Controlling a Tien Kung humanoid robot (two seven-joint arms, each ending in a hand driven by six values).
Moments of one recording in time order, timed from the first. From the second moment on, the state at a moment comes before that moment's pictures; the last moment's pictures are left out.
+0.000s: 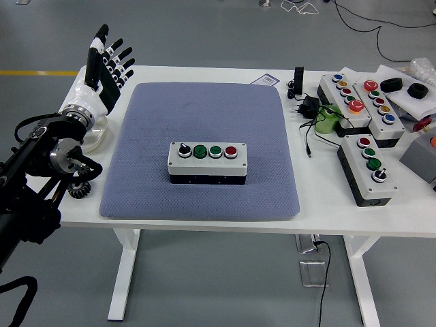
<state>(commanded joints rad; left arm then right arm) -0.69 0.17 -1.22 -1.02 0.67 0.11 0.07 0.12 -0.11 0.41 0.18 -0.23 -0.26 0.03</state>
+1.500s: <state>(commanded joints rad) -0.59 0.30 -1.31 -0.94 0.78 0.04 0.04 0.11 -0.11 0.45 0.18 -0.30 -0.27 0.00</state>
